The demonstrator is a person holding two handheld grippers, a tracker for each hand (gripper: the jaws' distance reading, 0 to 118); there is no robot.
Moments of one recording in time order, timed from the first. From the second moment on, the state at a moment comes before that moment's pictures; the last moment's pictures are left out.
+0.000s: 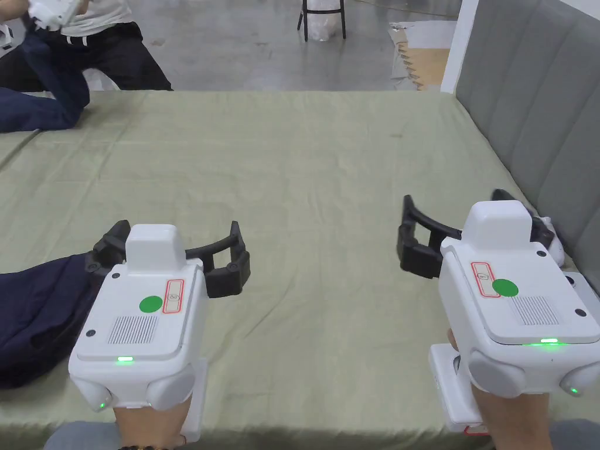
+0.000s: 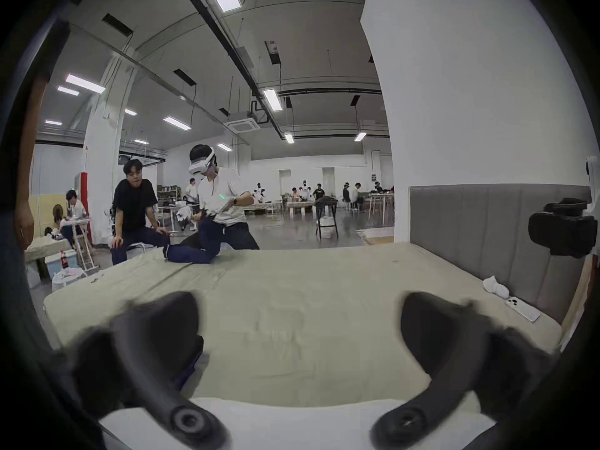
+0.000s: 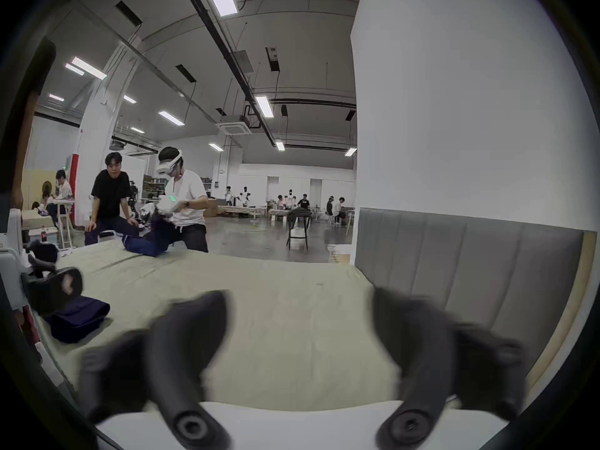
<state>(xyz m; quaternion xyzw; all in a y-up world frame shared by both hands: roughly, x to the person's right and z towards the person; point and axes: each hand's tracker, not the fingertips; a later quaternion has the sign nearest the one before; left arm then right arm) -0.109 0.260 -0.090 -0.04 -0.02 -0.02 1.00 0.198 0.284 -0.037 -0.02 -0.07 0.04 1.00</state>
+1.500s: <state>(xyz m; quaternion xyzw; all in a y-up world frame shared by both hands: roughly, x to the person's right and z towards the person) -0.103 0.268 -0.092 -0.04 -0.04 -0.03 1.00 0.198 0.289 -0.037 -0.01 -0.07 0.04 1.00</state>
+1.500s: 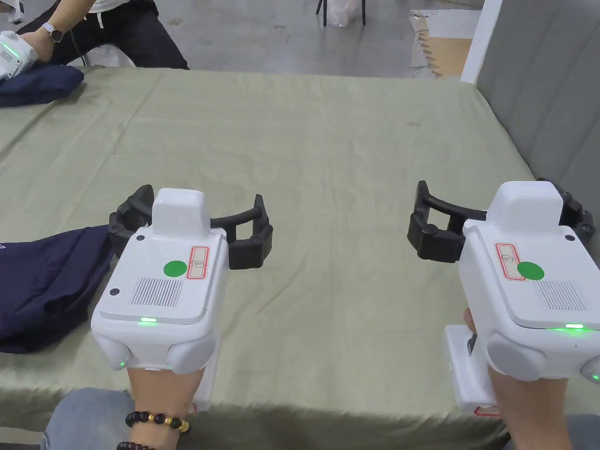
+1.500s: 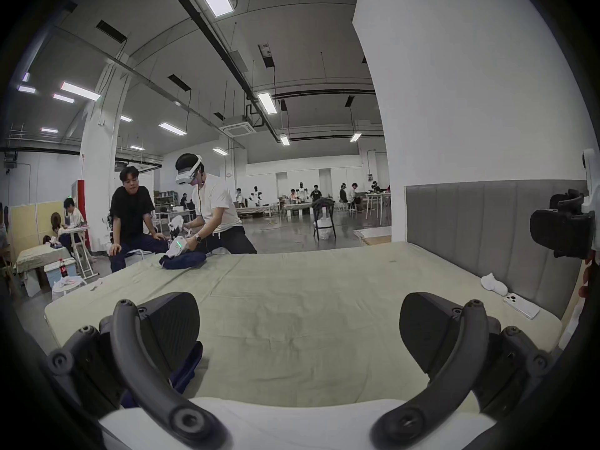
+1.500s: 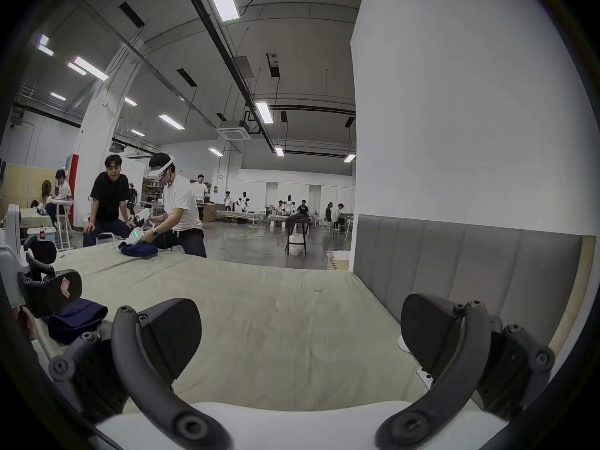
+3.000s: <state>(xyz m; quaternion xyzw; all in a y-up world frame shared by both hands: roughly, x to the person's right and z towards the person) -0.098 0.269 -0.083 -0.03 -0.05 -0.02 1.00 0.198 0.291 -0.035 -0.03 -0.08 0.02 1.00</state>
